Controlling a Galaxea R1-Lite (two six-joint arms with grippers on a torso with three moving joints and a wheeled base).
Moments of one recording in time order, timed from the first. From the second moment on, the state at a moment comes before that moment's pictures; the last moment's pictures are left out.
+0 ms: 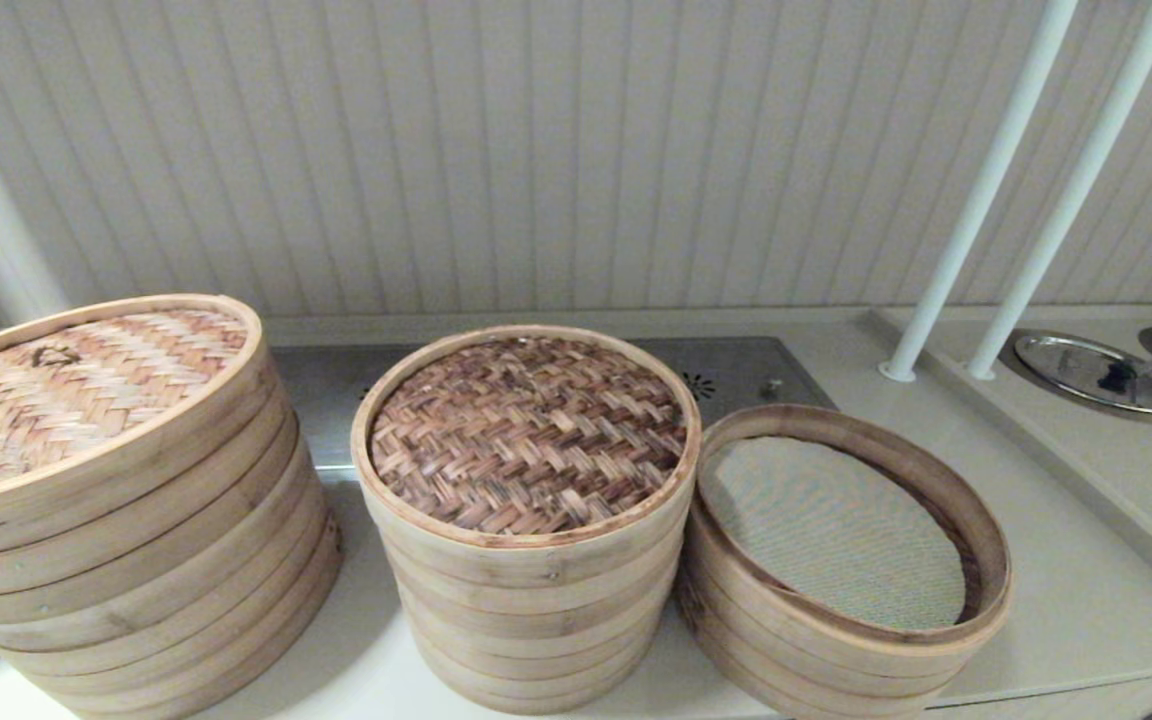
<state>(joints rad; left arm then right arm) -0.01 0.00 -0.01 0.00 0.00 -0.01 0.00 0.01 0.00 0.00 0.00 0.02</state>
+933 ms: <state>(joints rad) -0.01 0.00 -0.01 0.00 0.00 -0.01 0.00 0.08 -0.11 0.04 0.03 -0.02</state>
